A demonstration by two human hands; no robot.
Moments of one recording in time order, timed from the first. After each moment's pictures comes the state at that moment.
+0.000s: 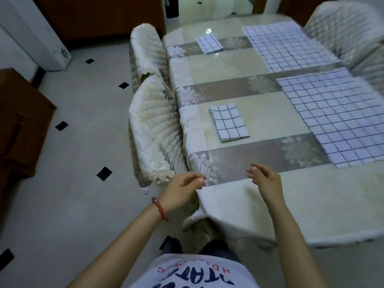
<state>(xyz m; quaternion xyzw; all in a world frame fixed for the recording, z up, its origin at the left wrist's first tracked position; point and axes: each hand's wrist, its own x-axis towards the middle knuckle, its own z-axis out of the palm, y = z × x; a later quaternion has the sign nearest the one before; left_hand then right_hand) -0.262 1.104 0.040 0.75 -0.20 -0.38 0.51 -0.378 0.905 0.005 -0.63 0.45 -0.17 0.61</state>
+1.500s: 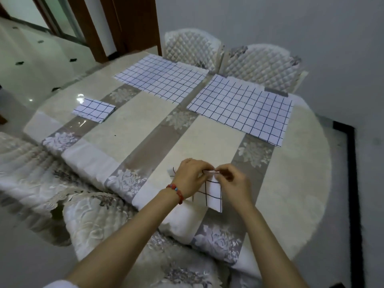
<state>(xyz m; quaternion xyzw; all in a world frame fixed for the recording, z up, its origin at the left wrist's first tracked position) -0.062 0.889 0.049 0.56 -0.76 -0.23 0.22 -0.209 0.904 0.048 -0.59 0.58 -0.40 0.40</state>
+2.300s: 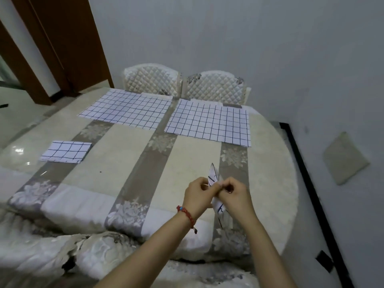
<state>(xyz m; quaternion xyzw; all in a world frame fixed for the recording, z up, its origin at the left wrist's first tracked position) -0.044 0.947 0.102 0.54 -0.52 -0.57 0.33 -0.153 0.974 0.093 -0.47 0.66 -0.47 0.35</state>
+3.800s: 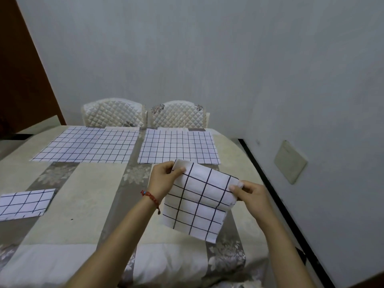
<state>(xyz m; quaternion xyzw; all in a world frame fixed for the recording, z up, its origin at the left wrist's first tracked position) 0.014 0.856 0.152 0.40 -0.65 -0.50 0.42 -0.168 1.005 0.159 -0.40 0.66 -0.57 0.28</state>
